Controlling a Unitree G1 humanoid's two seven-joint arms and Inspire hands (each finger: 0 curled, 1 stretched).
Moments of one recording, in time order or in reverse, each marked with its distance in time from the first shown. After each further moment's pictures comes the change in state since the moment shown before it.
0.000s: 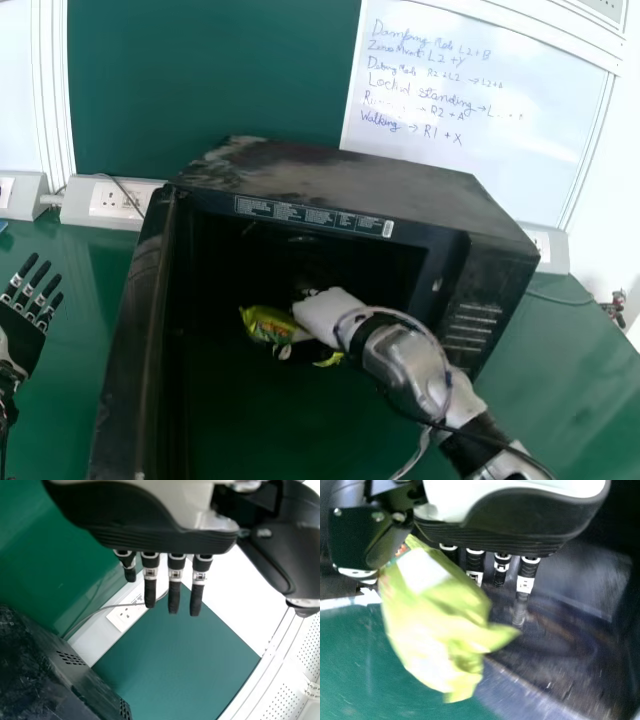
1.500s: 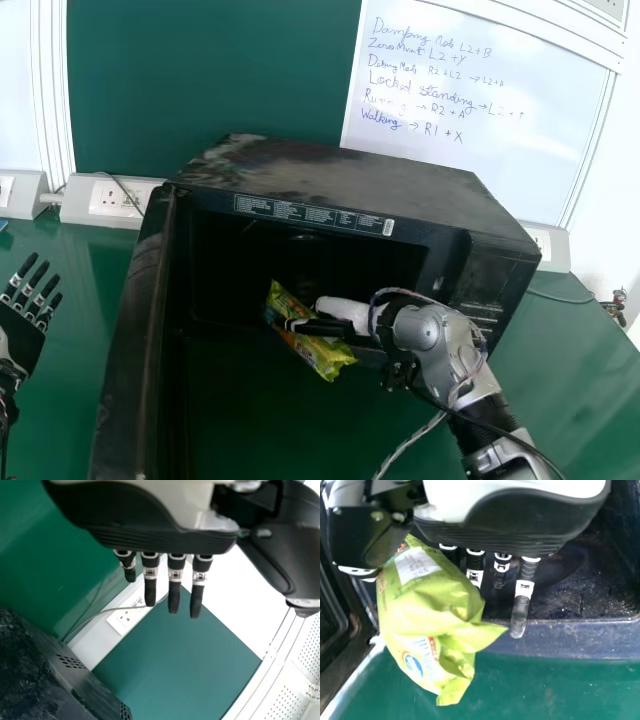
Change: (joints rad) left arm -0.001 0.001 -0.009 -0.012 -0.003 0.001 0.035; right arm -0.029 0.040 -0.156 0.133 0.354 0.164 0.122
